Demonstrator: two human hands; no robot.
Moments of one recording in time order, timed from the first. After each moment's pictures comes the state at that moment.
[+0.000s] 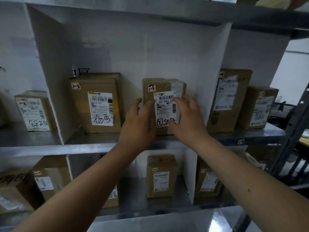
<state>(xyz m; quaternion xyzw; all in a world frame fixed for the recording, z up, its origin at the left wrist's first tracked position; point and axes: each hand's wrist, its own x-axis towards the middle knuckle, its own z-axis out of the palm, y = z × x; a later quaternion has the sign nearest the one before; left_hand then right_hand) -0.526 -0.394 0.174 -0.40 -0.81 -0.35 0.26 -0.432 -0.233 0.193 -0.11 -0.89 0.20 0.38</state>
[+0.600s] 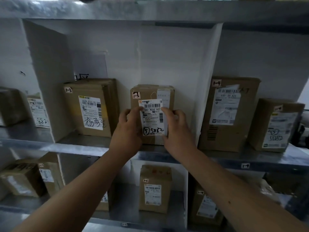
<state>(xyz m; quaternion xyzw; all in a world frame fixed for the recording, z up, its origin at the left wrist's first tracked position) -0.520 -0.341 0.168 -0.26 -0.85 -0.37 0.26 -0.457 -0.169 0.166 0.00 -0.92 0.17 0.36</state>
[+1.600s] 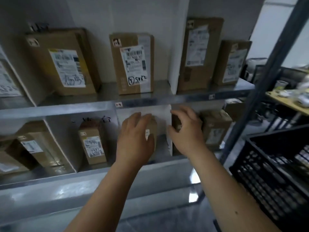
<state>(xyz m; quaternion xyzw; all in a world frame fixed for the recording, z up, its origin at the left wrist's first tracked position) -0.377 -0.393 0.069 -0.37 -0.85 -0.32 0.17 -0.287 -0.236 0.079 -0.20 -0.87 0.30 0.34</state>
